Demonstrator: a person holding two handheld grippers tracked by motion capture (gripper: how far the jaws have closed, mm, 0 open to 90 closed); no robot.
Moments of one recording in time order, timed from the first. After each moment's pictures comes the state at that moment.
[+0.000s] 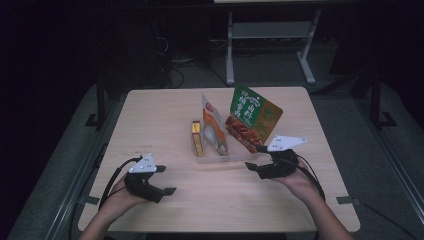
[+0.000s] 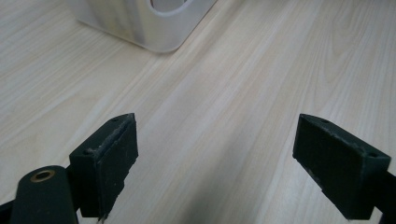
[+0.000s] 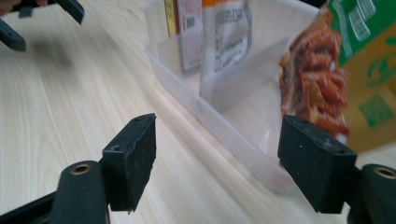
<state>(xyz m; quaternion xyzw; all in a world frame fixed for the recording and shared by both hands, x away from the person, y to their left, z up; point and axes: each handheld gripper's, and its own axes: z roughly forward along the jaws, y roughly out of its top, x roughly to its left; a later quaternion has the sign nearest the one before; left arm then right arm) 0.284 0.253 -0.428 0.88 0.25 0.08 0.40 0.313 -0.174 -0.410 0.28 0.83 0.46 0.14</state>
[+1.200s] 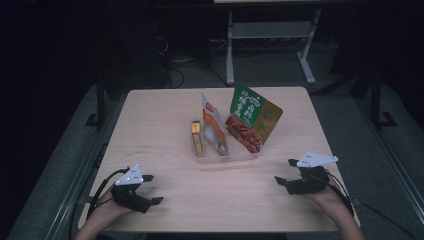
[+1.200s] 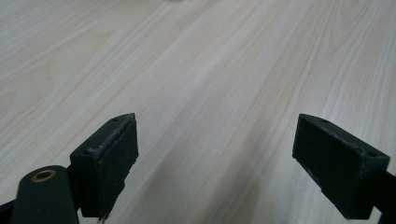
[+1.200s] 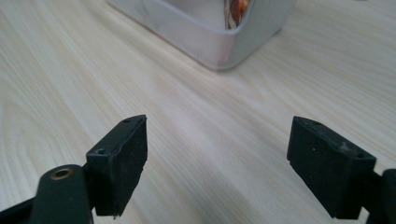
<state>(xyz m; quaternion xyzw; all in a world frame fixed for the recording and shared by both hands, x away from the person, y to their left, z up) 0.267 0.289 -0.452 0.89 0.25 0.09 0.37 0.281 -0.245 -0.444 0.35 0.83 0.40 0.16</state>
